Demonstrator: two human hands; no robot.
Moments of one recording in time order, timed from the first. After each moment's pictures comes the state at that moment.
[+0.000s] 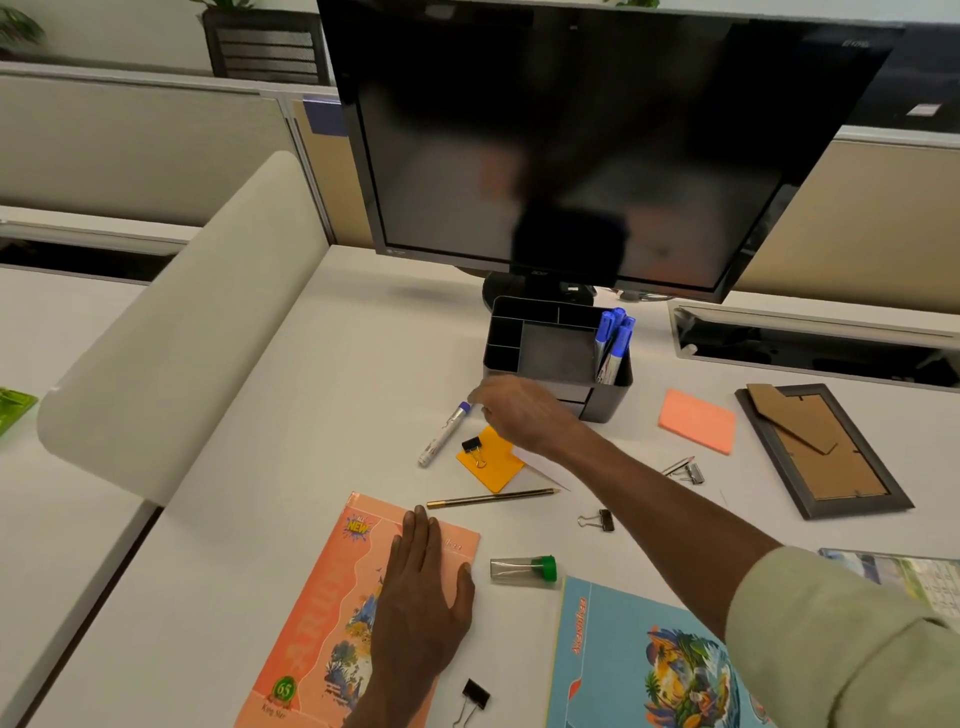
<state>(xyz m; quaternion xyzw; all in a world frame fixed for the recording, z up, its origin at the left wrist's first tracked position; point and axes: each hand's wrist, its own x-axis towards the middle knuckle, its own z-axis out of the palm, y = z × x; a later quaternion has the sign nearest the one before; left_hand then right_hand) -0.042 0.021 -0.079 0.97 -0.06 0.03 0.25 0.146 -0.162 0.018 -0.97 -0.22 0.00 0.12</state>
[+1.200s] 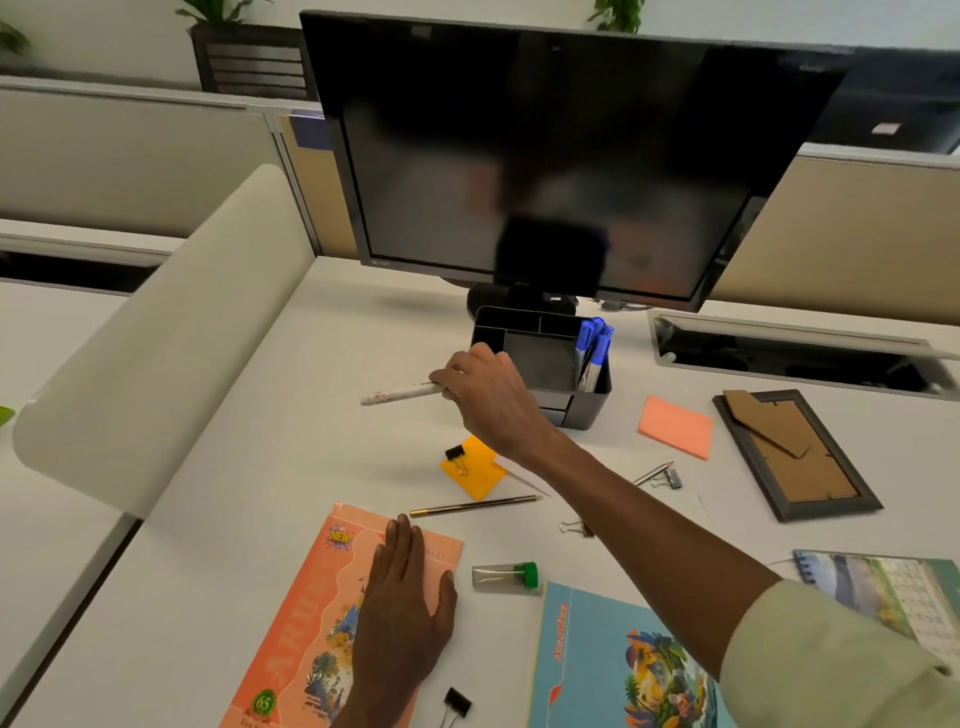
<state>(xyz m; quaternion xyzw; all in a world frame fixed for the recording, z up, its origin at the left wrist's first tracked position) -0.041 0.022 -0.076 0.97 -0.07 0.02 0.25 0.135 -0.147 0.057 -0.95 -0.23 -0.17 0.11</state>
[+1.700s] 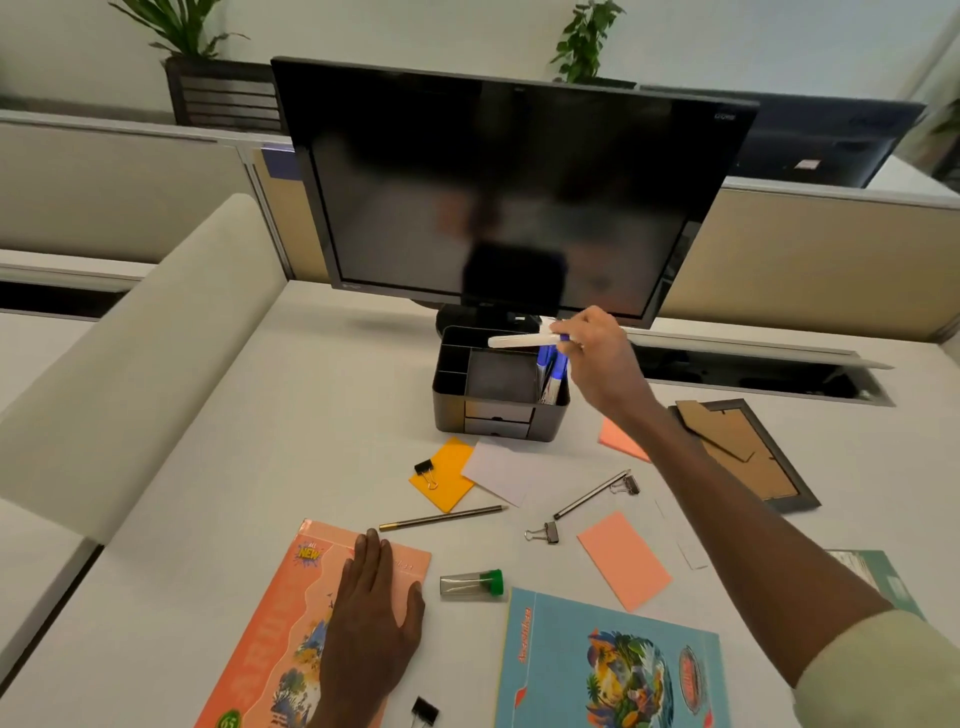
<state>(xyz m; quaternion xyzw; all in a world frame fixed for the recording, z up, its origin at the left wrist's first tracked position) -0.041 0.021 -0.074 0.96 -0.07 0.03 0.26 0.118 -0.288 0.121 -0.96 -0.02 -0.20 0.20</state>
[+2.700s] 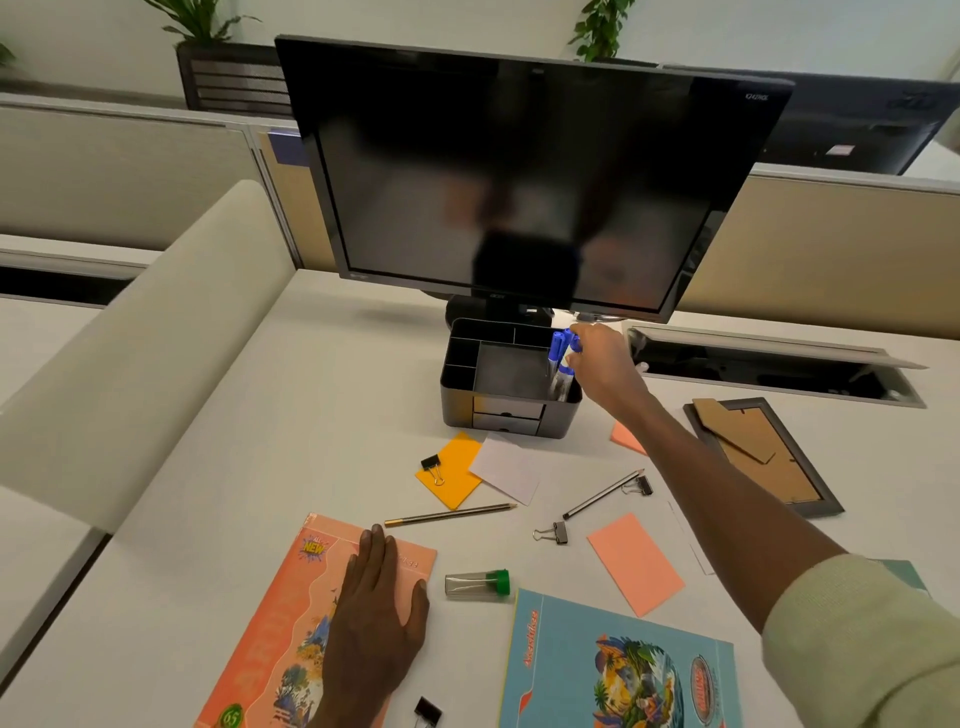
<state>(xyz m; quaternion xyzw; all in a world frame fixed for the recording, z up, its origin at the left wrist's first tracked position) -0.040 0.022 -0.080 0.96 -0.07 0.03 0.26 0.166 -0.298 0.072 -0.96 0.12 -0.06 0.24</state>
